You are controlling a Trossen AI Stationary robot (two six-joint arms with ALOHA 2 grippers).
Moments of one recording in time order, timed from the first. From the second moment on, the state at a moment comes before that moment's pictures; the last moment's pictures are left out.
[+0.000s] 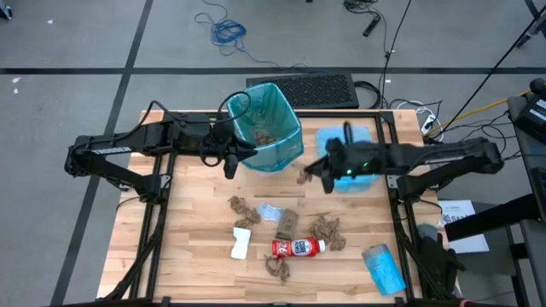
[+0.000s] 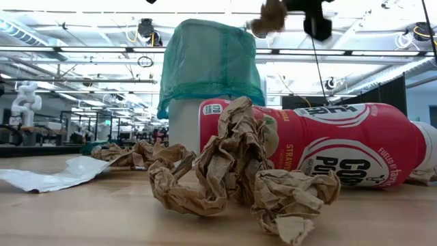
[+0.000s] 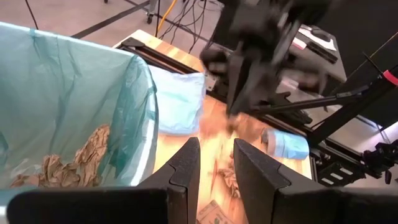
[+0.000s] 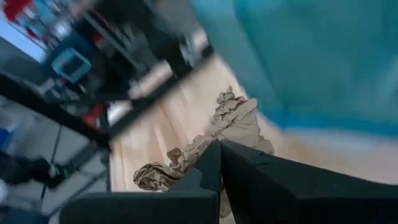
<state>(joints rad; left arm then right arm) 0.07 1.19 1.35 -0.55 -0.03 -0.40 0.05 1.10 0.99 -0.29 0.15 0.70</state>
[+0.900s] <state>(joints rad) 0.06 1.19 1.35 -0.72 -0.03 -0.32 -0.36 1.55 1.48 -0.31 -0.05 0.36</state>
